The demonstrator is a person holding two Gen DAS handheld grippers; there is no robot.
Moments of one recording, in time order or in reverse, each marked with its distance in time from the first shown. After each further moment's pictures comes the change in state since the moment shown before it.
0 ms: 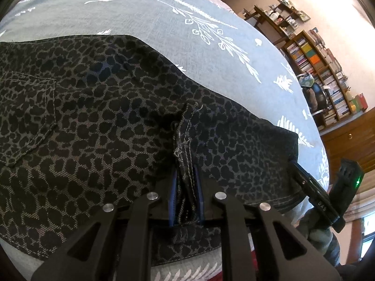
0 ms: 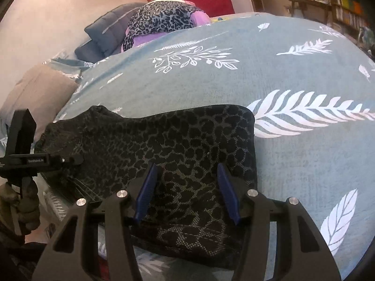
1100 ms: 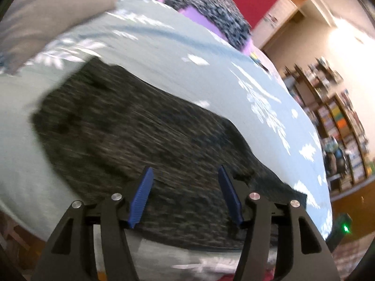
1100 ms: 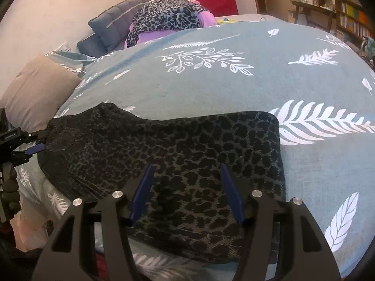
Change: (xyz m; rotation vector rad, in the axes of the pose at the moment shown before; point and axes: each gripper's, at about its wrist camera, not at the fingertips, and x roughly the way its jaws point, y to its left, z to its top) left arm -0.138 0.100 -0.013 -0.263 -0.308 0.194; right arm 0.001 0.040 0.005 -0.047 0.006 -0.017
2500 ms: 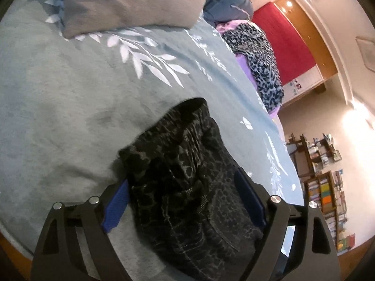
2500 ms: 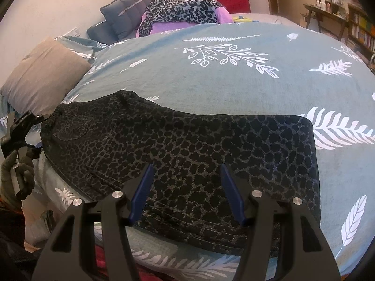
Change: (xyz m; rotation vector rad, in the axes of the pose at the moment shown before) left arm 0.008 0.127 0.034 -0.366 -0.169 -0.078; right arm 0.014 0.049 -0.001 -0.062 0.044 0.010
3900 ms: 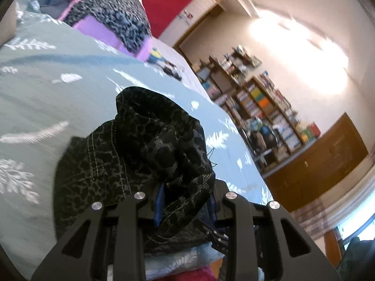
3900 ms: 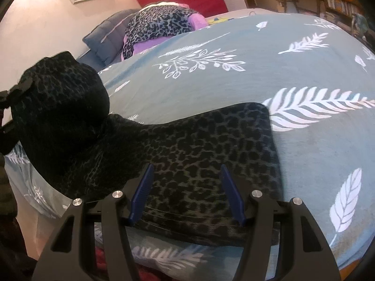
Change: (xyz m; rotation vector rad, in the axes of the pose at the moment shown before) left arm -0.014 -0.275 -0.146 0.541 0.295 -0.458; right arm -0.031 -0.065 -0.015 0.200 -0.079 0.042
